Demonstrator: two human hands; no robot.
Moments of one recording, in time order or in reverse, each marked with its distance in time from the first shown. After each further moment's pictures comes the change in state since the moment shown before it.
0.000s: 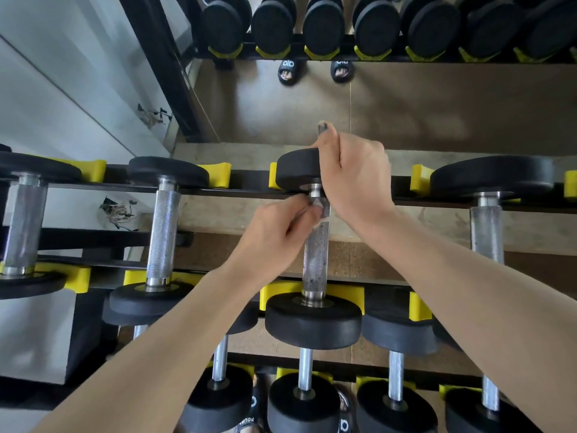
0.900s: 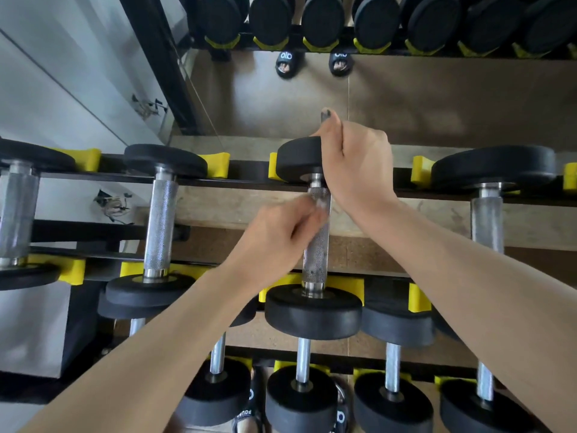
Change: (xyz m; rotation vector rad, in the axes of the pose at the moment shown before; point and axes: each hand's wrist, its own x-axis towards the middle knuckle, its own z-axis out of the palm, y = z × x) left_hand -0.010 -0.001 0.003 0.007 -0.033 0.077; right_hand 0.000 0.001 0.005 -0.002 0.001 0.051
